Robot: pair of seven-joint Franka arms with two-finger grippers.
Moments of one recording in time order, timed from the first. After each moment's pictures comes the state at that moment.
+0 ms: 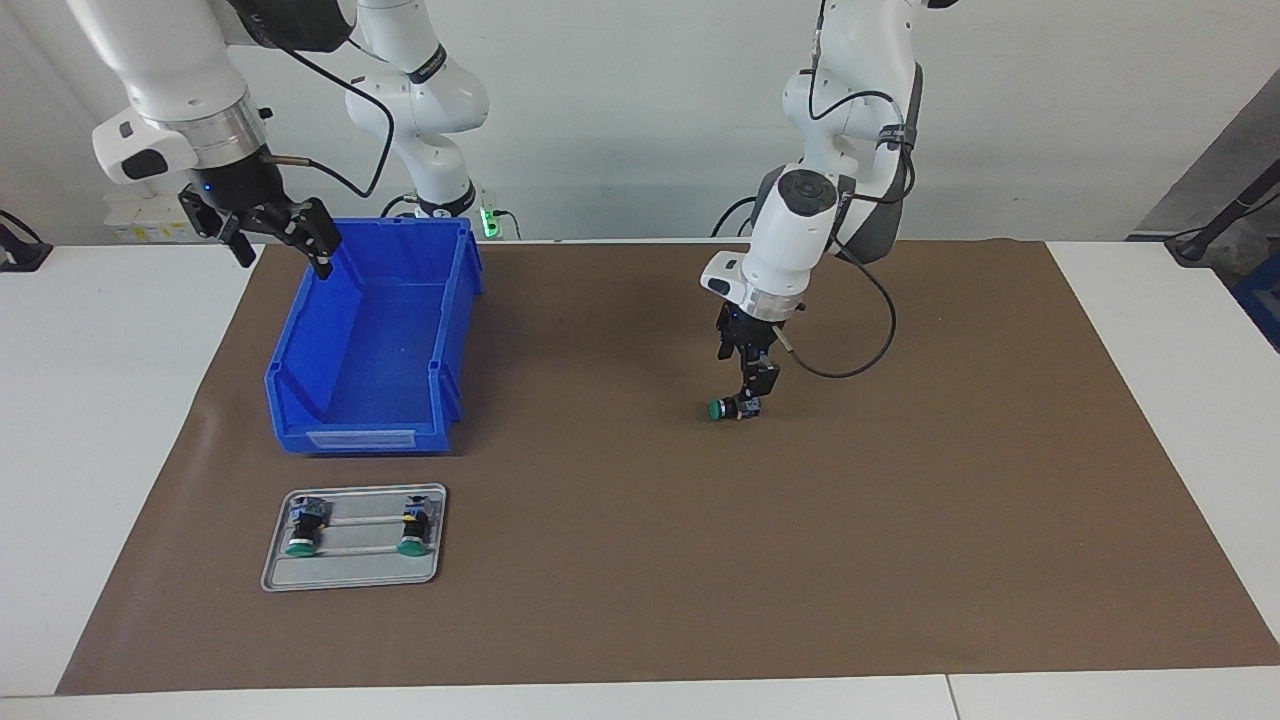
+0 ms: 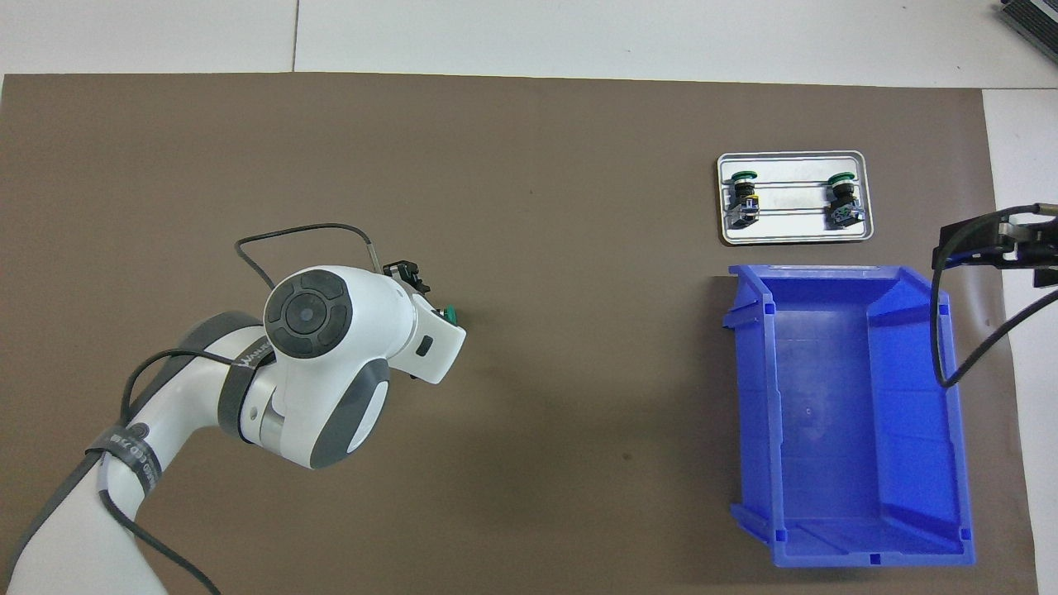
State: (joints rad) left arm -0.42 0.14 -0.12 -2.12 -0.08 2.41 0.89; right arm 0.05 -0.03 -0.06 -1.58 -0.05 1.57 0.19
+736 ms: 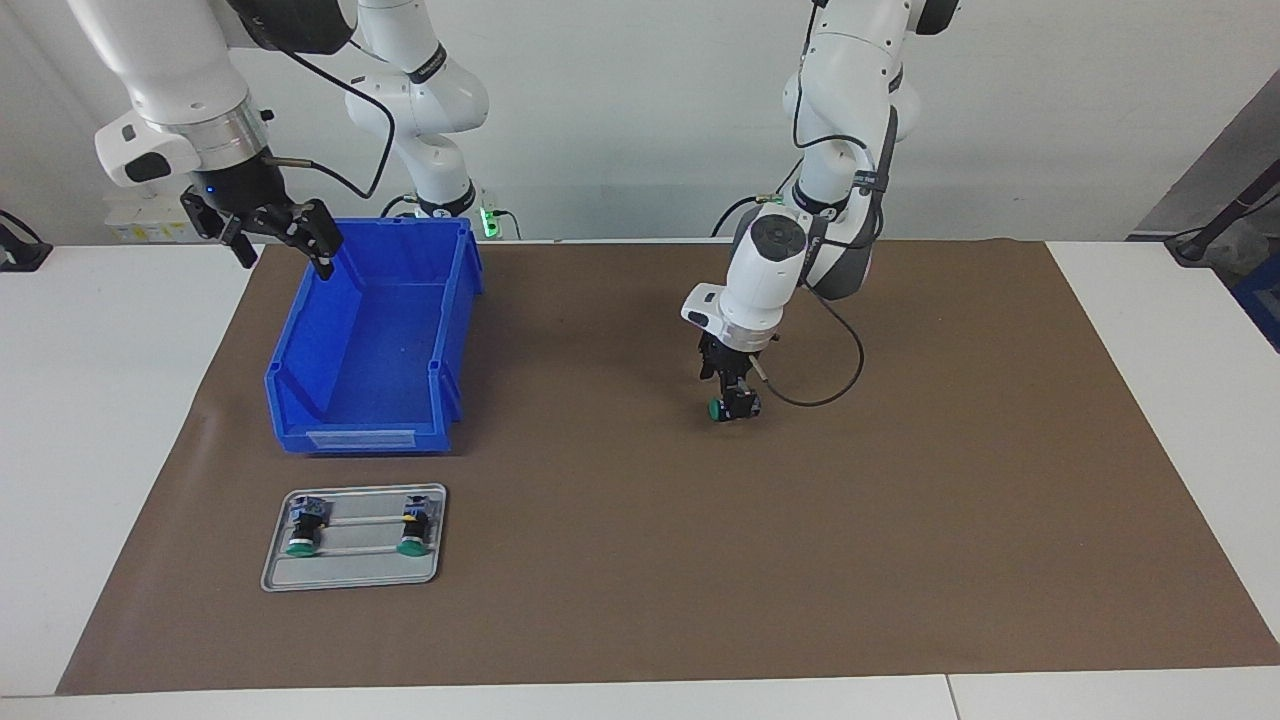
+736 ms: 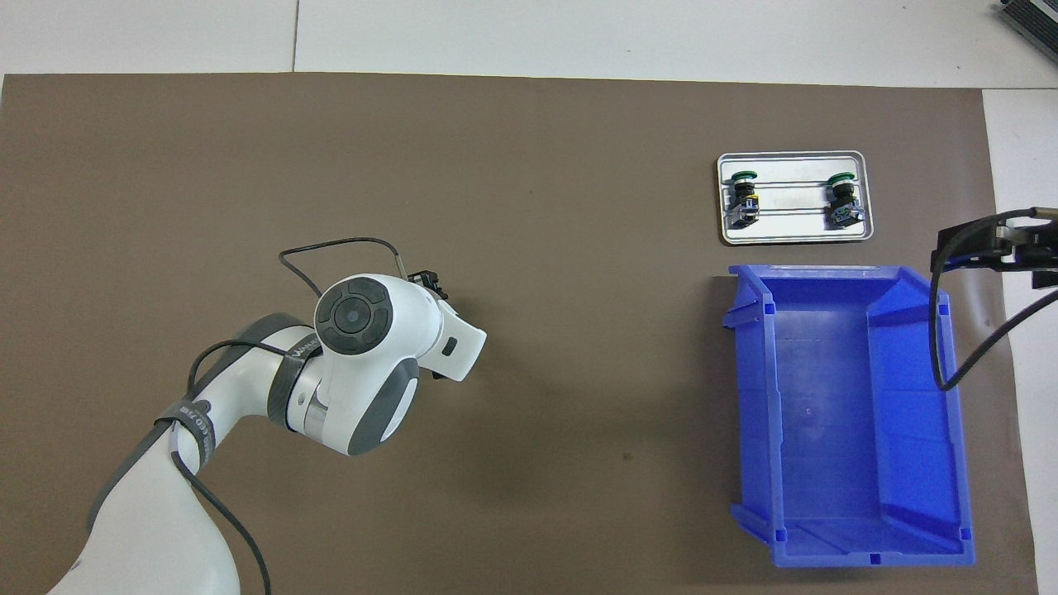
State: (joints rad) left arm -0.44 0.25 -0.12 -2.12 -0.08 2.50 0.87; right arm 0.05 -0.03 -0.06 -1.58 -0.05 1.57 0.16
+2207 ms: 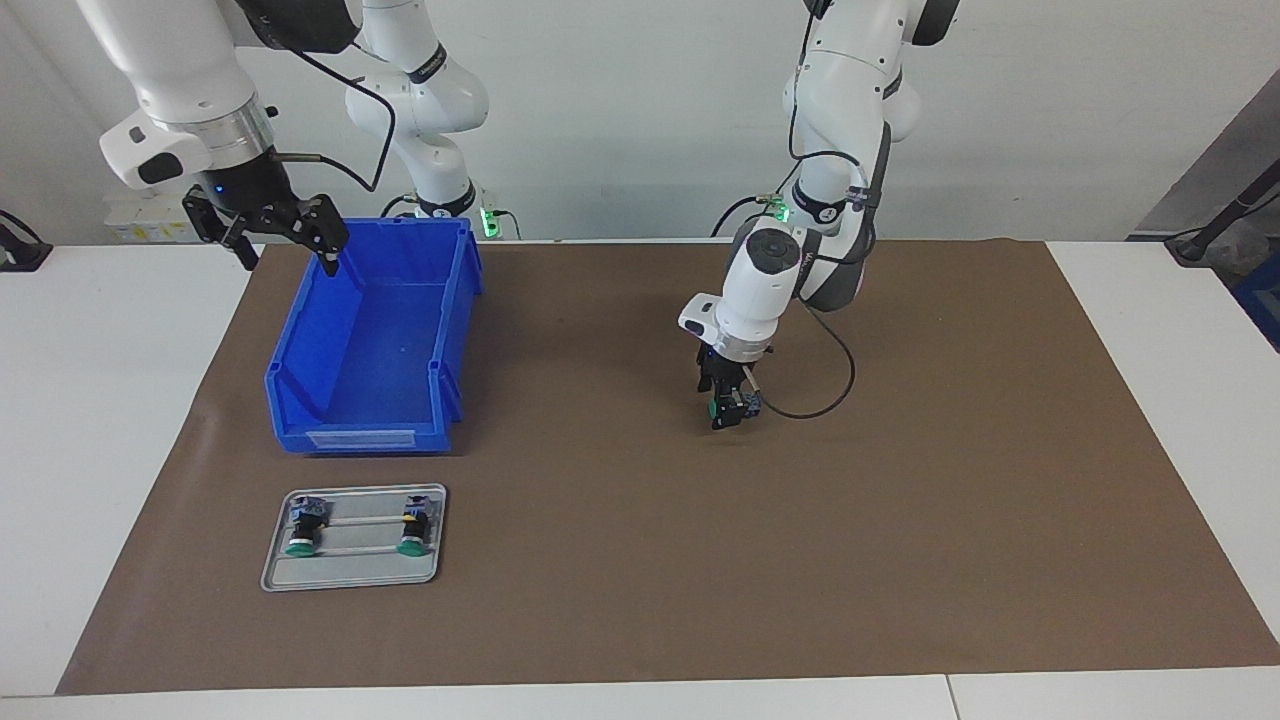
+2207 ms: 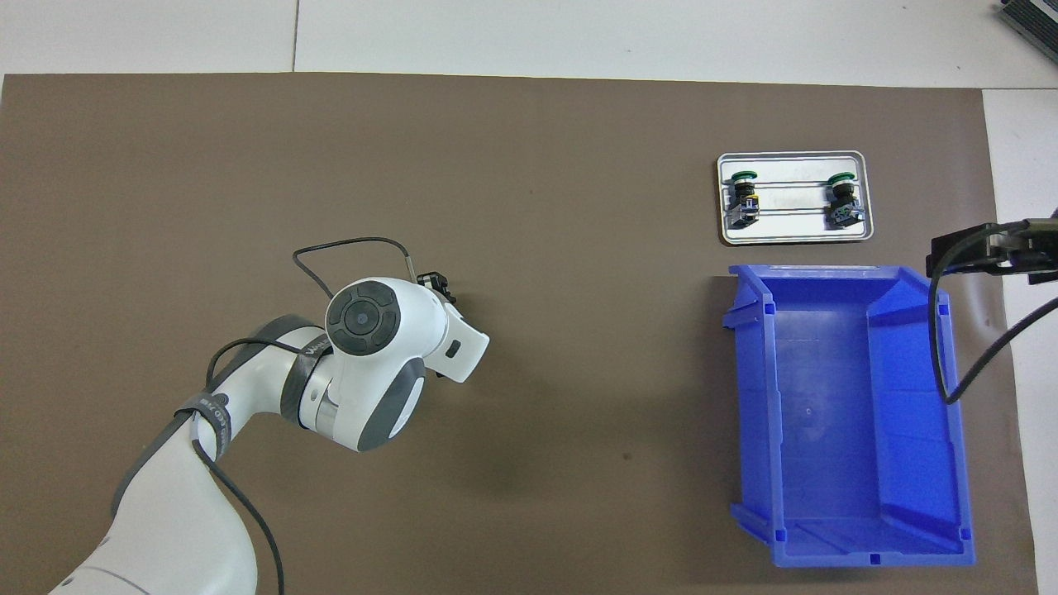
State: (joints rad) left arm -0.44 0.30 -0.12 -2.12 -0.08 2.56 0.93; right arm 0.05 -0.03 -0.06 -1.58 -0.05 1.57 0.09
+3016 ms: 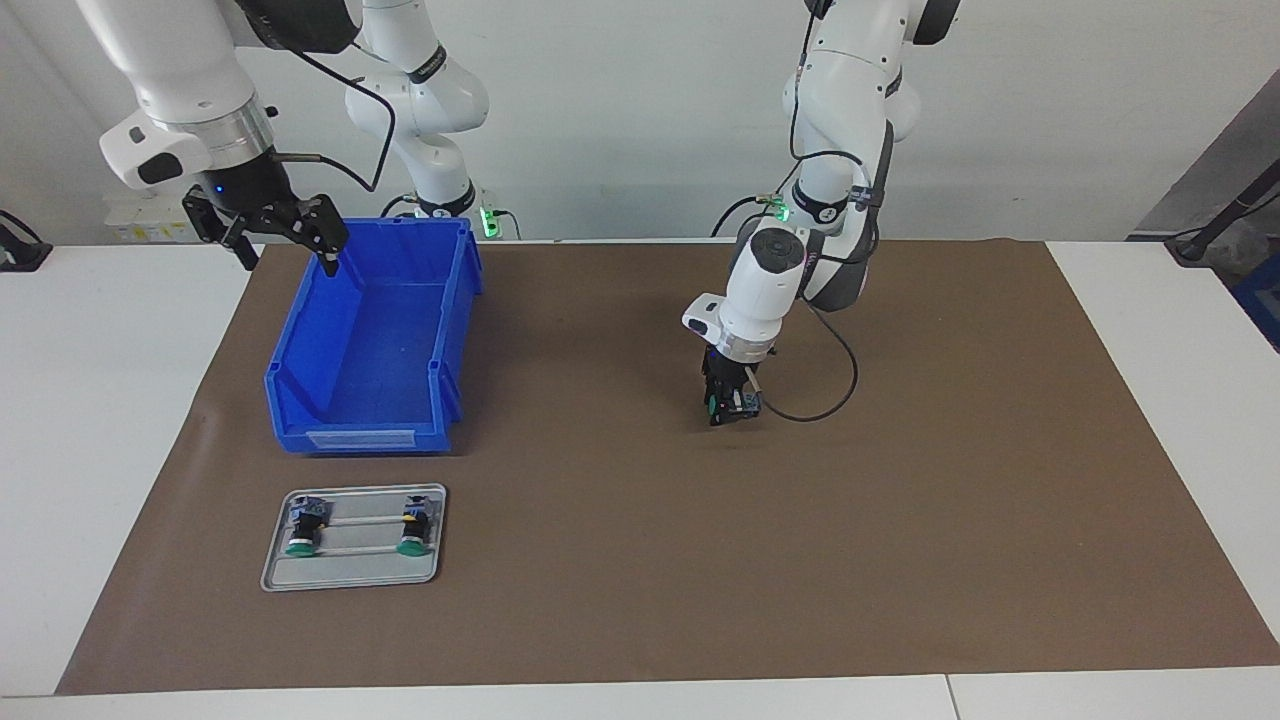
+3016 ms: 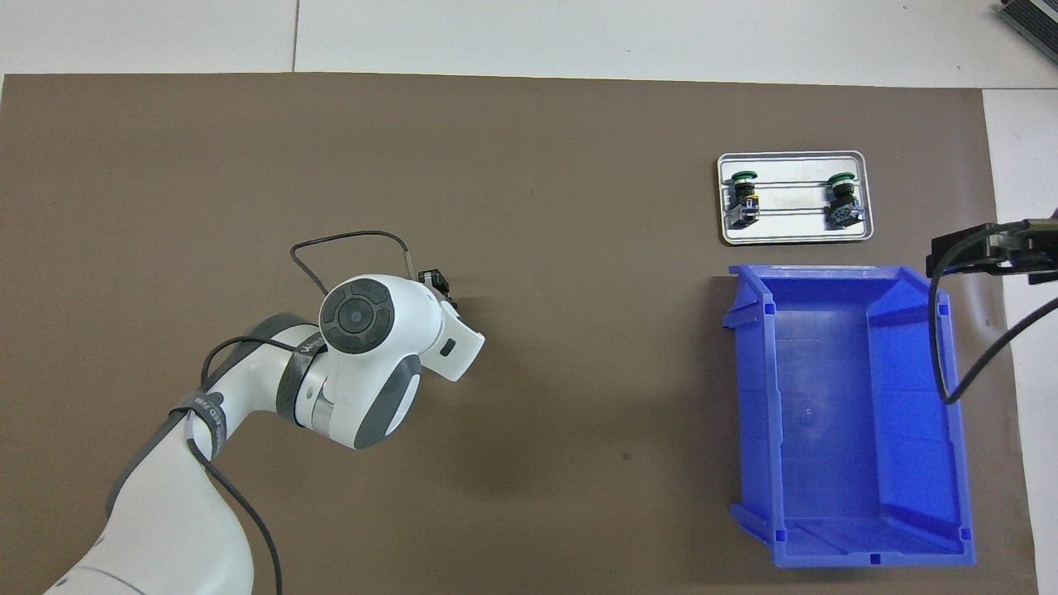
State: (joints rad) left arm -0.44 0.29 -0.11 -2.11 -0.08 2.57 0.99; right arm 0.05 -0.03 -0.06 -1.58 -0.05 1.57 0.09
